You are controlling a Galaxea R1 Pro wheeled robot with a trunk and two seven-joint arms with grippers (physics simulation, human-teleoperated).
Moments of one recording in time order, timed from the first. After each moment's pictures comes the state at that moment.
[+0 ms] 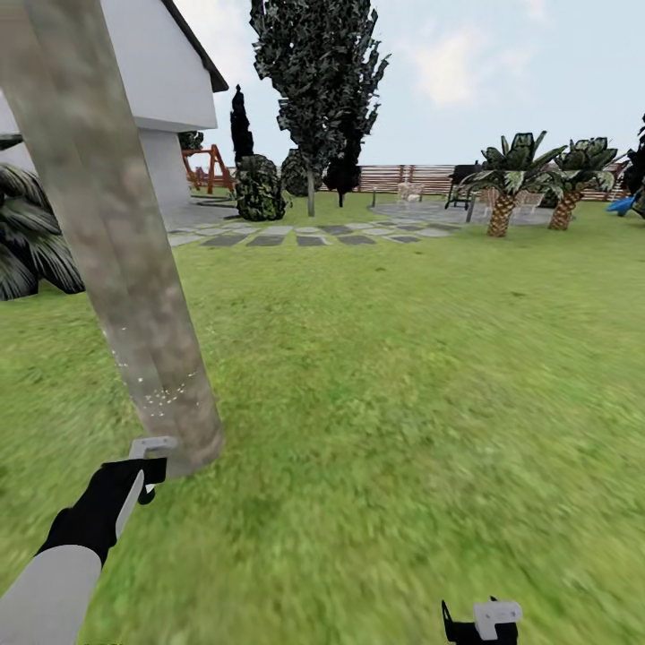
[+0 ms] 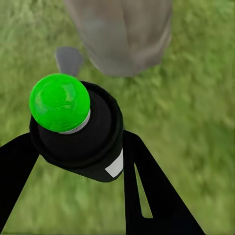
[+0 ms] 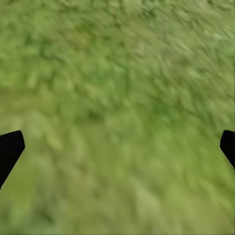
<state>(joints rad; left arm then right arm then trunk) -0.67 0.17 0.22 -0.76 -0.10 0.56 0.04 -0.33 -0.05 -0.34 -0.18 0.45 -0.60 -0.09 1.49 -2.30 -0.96</state>
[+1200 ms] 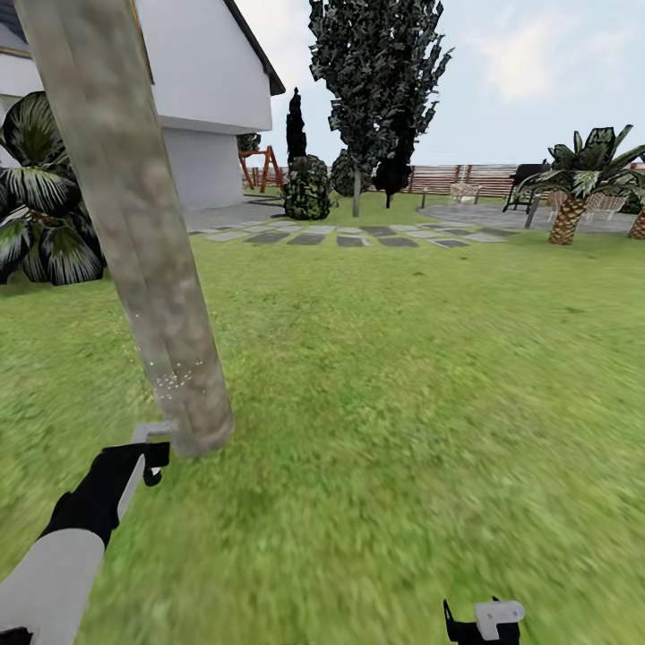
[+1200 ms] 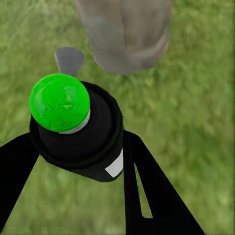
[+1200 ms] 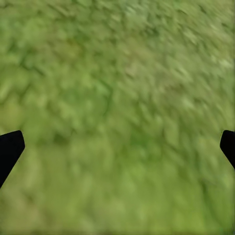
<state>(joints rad) -0.71 0.17 0.22 -0.78 -0.10 0.57 0.01 -0.33 -0.05 -0.34 -0.18 0.44 -0.60 -0.10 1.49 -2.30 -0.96</state>
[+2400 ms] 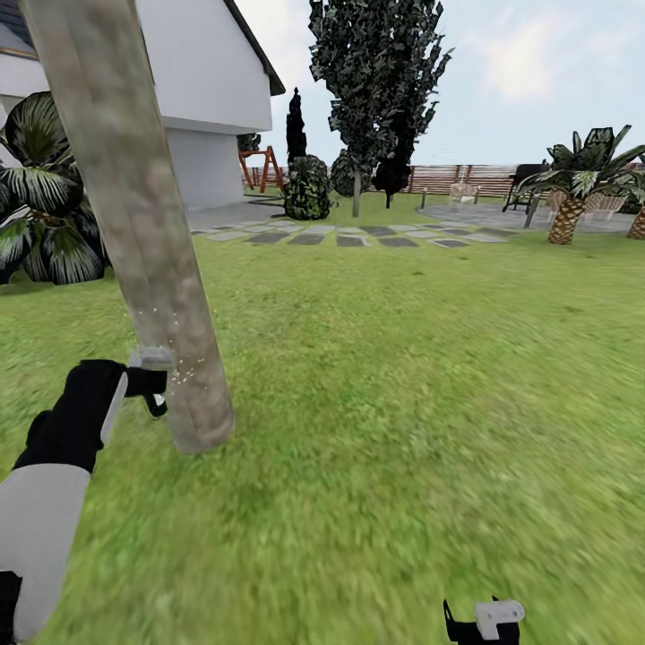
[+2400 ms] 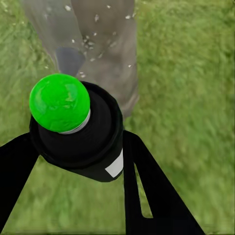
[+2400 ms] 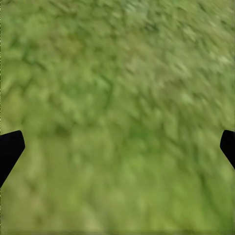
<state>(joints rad) -0.91 0.25 0.09 -1.04 -0.10 0.93 -0.17 -0.33 -0.05 -0.34 -0.18 0.44 -0.60 -0.10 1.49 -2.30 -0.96</state>
